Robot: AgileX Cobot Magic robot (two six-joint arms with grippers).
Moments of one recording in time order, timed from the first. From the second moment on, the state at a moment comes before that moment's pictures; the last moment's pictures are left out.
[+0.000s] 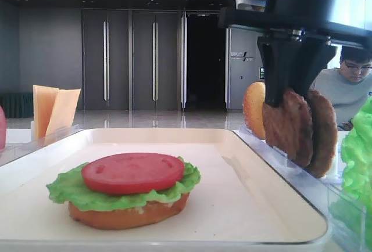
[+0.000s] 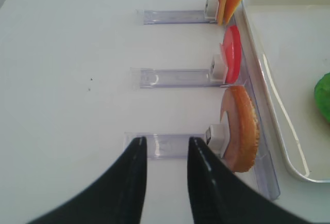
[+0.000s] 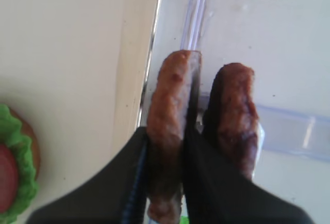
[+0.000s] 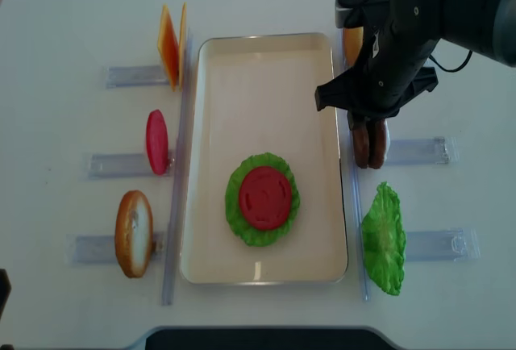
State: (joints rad) left arm 0.08 -0.02 -0.47 -0.02 1.11 0.04; right arm 0.52 1.75 -1.22 0.08 0.90 0.27
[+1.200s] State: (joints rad) left arm 0.08 -0.02 -0.47 -0.02 1.11 0.04; right arm 0.56 1.43 -1.23 0.18 1.15 0.26
